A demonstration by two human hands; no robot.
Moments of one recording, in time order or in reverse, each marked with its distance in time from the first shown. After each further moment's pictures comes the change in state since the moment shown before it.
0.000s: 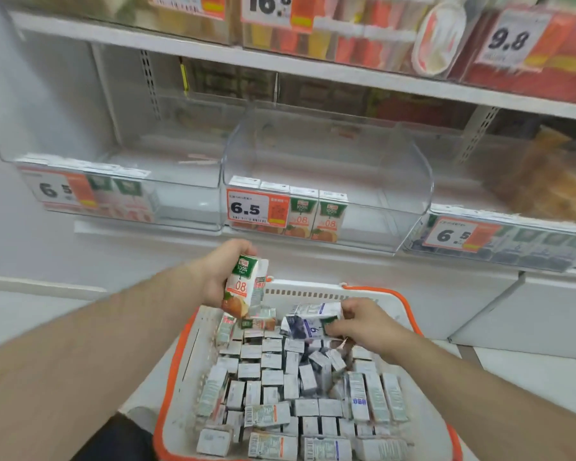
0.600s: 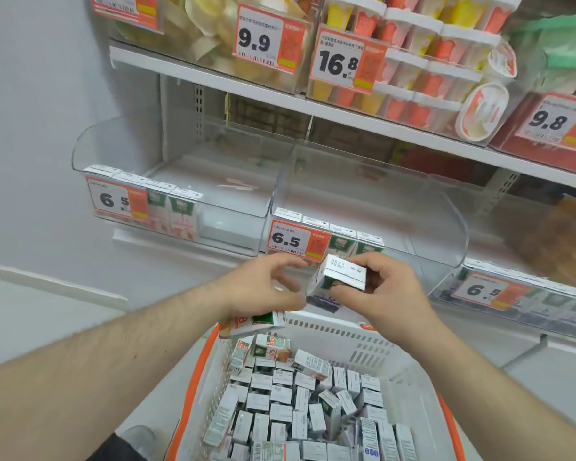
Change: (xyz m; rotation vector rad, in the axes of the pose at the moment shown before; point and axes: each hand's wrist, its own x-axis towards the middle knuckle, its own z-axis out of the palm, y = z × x) left_hand -0.070 0.007 -0.014 0.655 0.039 0.707; right_hand -0.045 -0.149 0.006 -0.008 0.354 -0.476
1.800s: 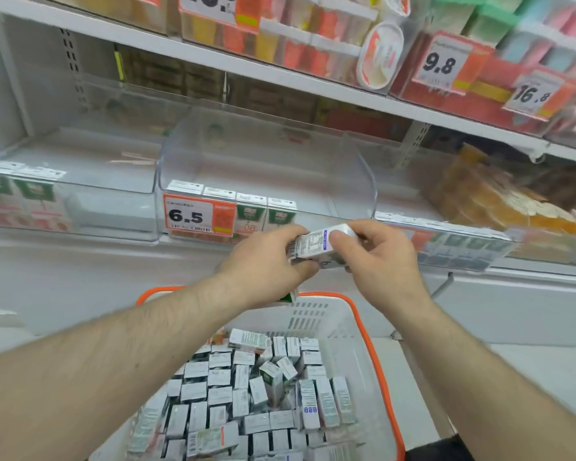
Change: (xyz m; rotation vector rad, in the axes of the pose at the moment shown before) left_hand 0.058 0.066 0.099 0.267 0.145 0.227; right_hand -0.013 0.040 -0.072 -0.110 0.372 0.029
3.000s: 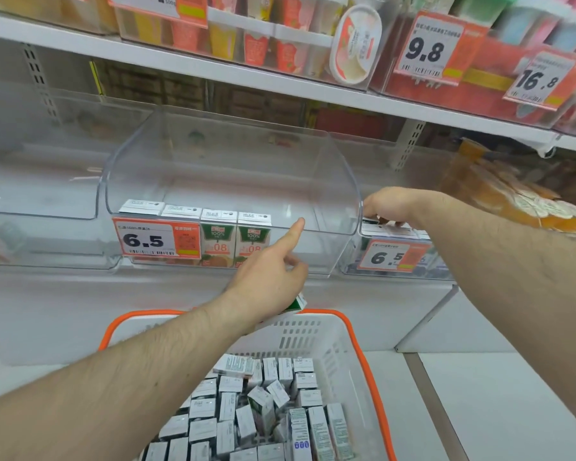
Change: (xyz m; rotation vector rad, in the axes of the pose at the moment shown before) left_hand 0.056 0.010 0.048 -0.162 -0.044 -0.149; right_hand 0.196 0.089 -0.060 -0.663 -0.508 0.395
